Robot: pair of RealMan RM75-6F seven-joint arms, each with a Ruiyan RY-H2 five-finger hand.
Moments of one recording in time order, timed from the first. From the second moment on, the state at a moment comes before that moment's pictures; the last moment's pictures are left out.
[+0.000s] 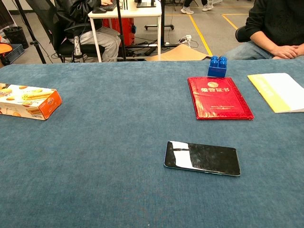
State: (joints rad) left arm -0.08 -0.87 0.02 -1.78 1.58 1.48 -0.13; right arm 0.03 -1.04 0.08 -1.78 -1.62 1.63 -0.06
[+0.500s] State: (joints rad) left arm -0.09 -0.87 0.00 -1.79 1.56 1.46 -0.12; right arm 0.09 -1.06 0.05 -1.78 -1.64 1.48 -0.09
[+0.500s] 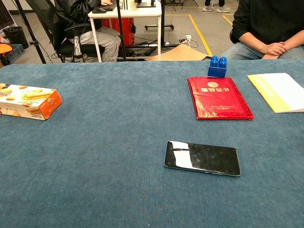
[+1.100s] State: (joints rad) left arm -0.15 -0.90 -0.03 -1.78 1.43 1.33 -0.07; right arm 0.45 -1.31 0.09 -1.73 -1.55 0.95 -0.21
